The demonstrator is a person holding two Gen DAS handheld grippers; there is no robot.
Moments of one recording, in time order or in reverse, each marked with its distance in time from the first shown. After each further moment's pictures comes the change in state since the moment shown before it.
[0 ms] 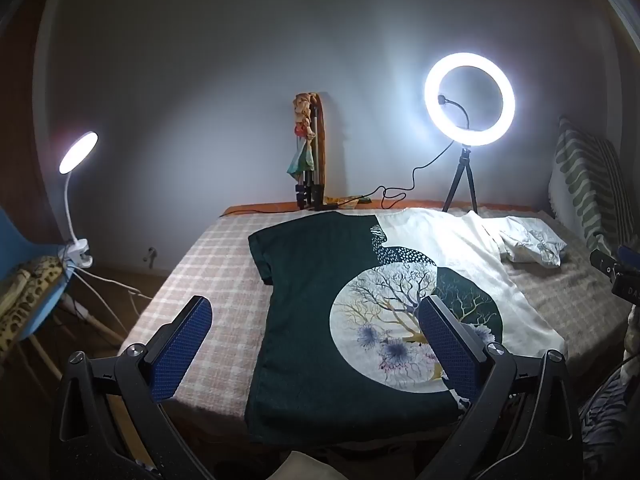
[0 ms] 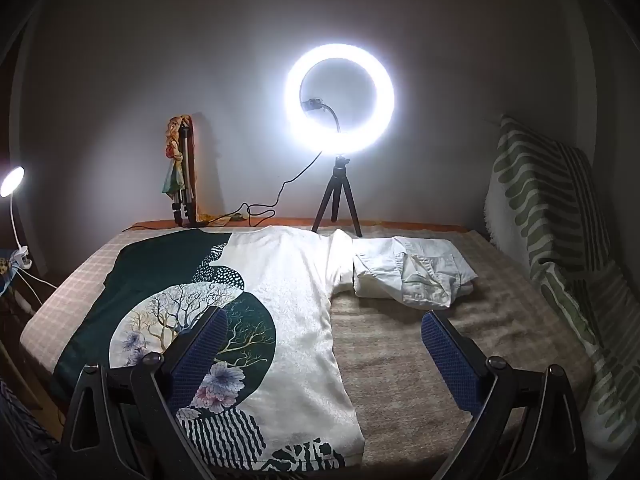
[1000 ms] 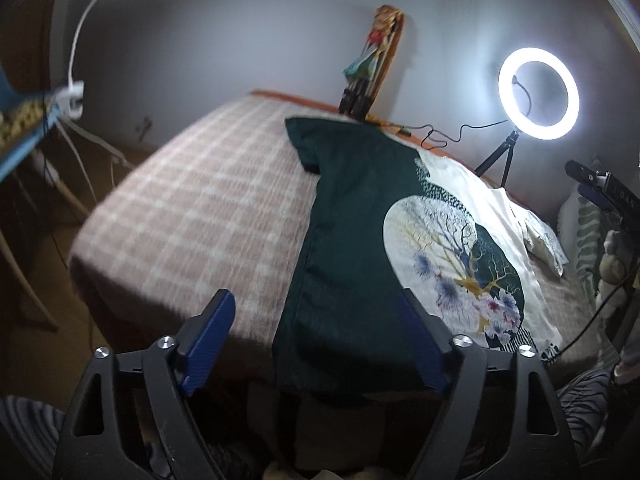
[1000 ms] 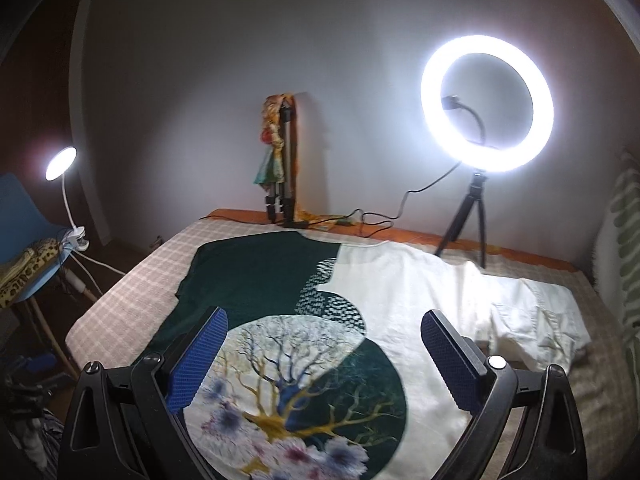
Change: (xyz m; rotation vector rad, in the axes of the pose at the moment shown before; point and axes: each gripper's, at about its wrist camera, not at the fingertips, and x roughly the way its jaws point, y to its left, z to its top) left arm 0.074 0.104 -0.085 -0.349 0.314 -0.118; right arm 0.095 0.133 0.071 -0.137 0.089 0.326
